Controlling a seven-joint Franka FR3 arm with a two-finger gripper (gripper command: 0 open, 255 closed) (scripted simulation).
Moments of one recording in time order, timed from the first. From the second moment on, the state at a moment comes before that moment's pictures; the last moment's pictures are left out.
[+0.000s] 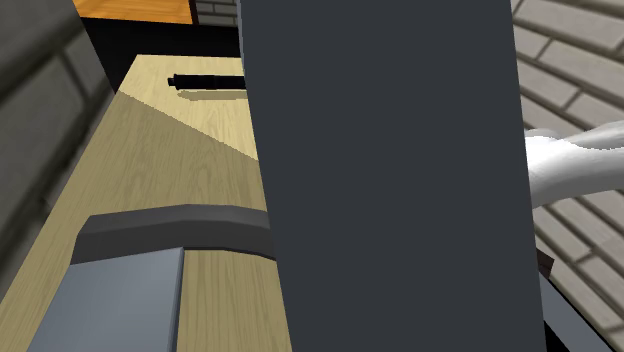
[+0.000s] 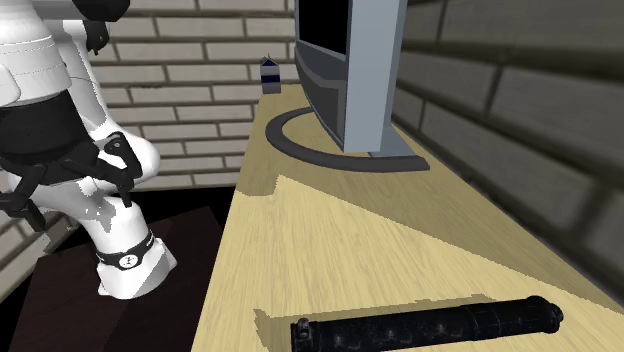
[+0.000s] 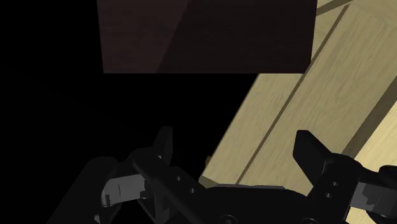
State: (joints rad) arm 0.00 -0.75 0.03 -2.44 0.04 1.55 0.04
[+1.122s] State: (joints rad) arm 0.13 -0.20 0.05 -2.05 0.03 1.76 -0.28
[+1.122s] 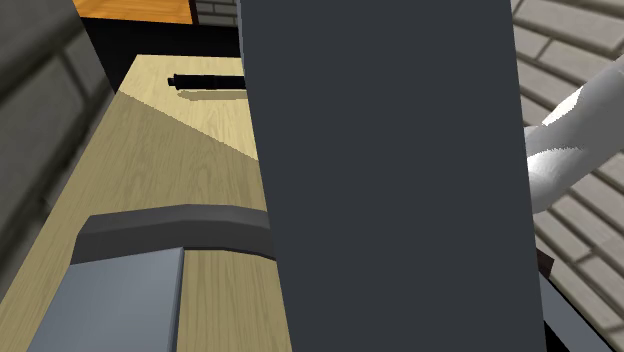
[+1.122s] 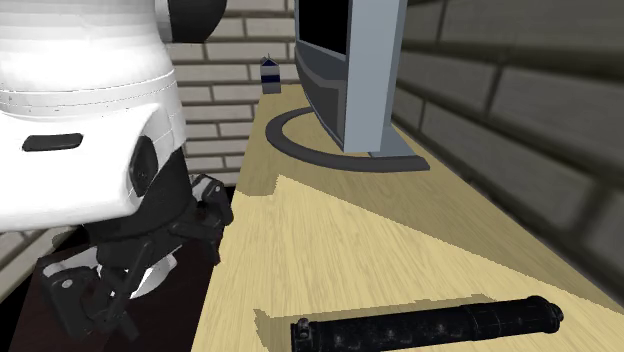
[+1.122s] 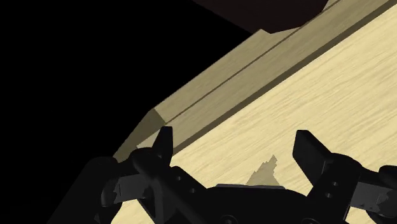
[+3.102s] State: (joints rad) arm 0.30 0.44 0.16 -1.32 0.04 1.76 -0.62
